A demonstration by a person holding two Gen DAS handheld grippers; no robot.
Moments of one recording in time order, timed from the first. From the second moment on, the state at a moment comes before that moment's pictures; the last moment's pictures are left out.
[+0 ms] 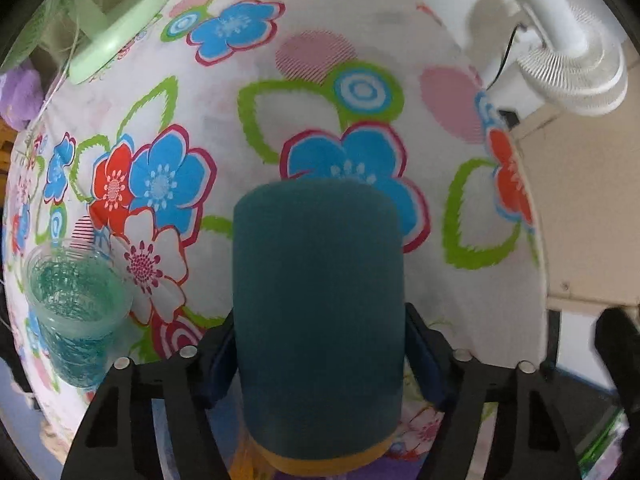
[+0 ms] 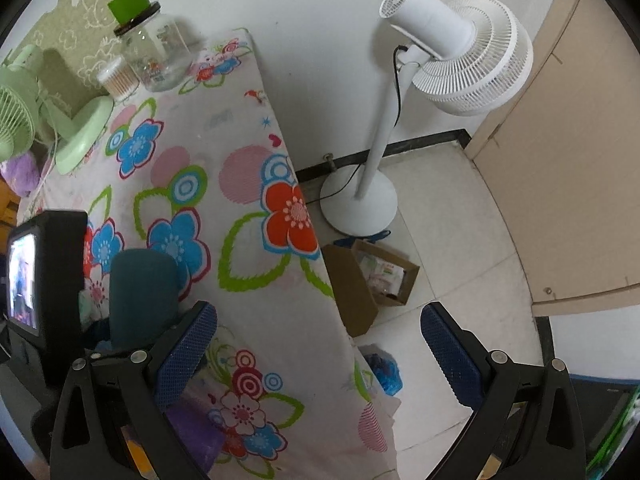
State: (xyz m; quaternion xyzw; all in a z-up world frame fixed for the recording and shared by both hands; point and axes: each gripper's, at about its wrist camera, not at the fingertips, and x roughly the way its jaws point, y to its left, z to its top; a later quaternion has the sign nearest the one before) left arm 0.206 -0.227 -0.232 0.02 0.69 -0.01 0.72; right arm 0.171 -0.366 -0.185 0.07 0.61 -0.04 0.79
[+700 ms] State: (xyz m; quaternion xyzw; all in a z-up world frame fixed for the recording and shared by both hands) left arm 0.175 -0.208 -0.135 0.00 0.61 -0.06 0.79; right arm 0.147 -0.348 -0.102 0.07 0.54 -0.03 0.83
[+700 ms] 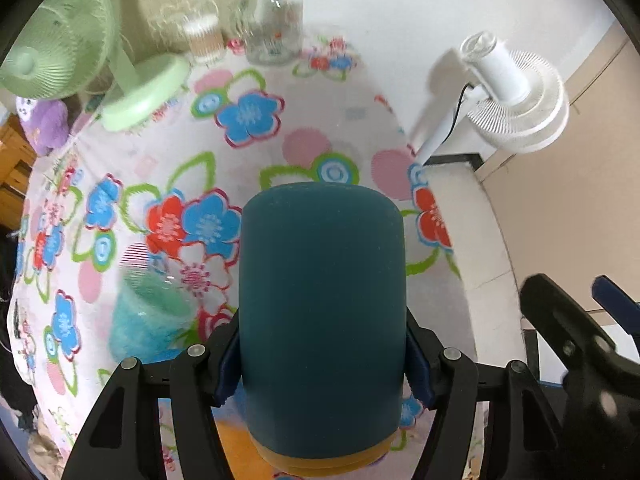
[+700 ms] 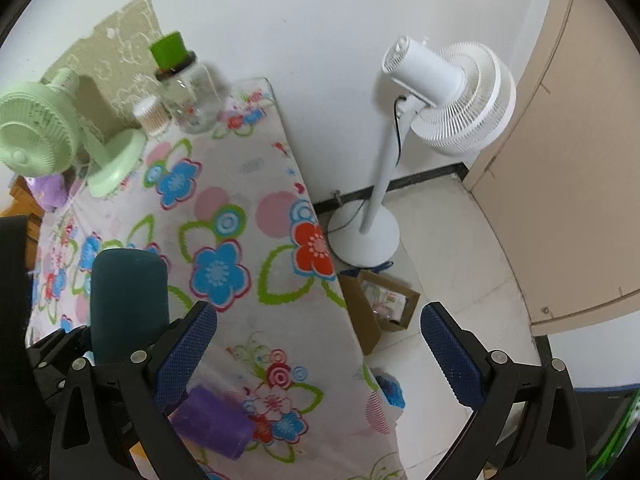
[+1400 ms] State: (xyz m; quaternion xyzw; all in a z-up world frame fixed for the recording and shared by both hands) left arm 0.095 -0.051 -0.073 -0.04 0.58 0.01 0.82; right arm 0.102 -0.189 -0.072 0.03 0.54 0.08 0.84
